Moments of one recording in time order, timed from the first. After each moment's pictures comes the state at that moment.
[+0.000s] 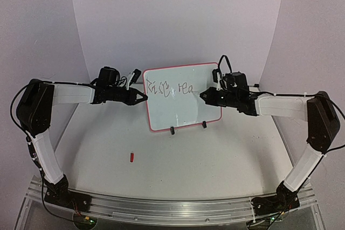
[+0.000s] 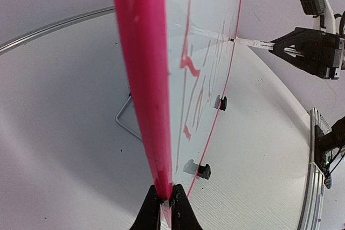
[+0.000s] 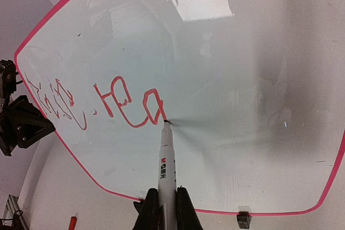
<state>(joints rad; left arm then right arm) -0.41 1.83 1.22 0.06 0.66 -0.08 0.54 1.69 1.12 0.13 -0.13 0.46</state>
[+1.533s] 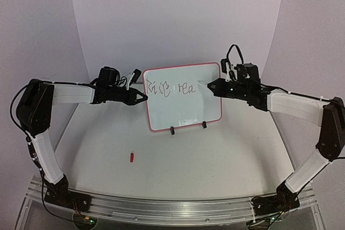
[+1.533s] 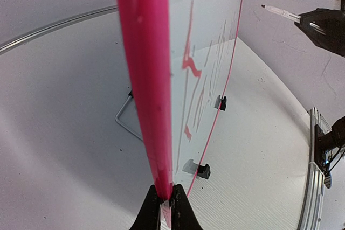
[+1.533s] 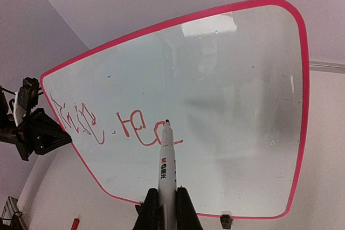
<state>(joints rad) -0.41 1.83 1.22 0.06 0.66 -0.08 0.50 1.55 1.13 0.04 -0.14 0.39</state>
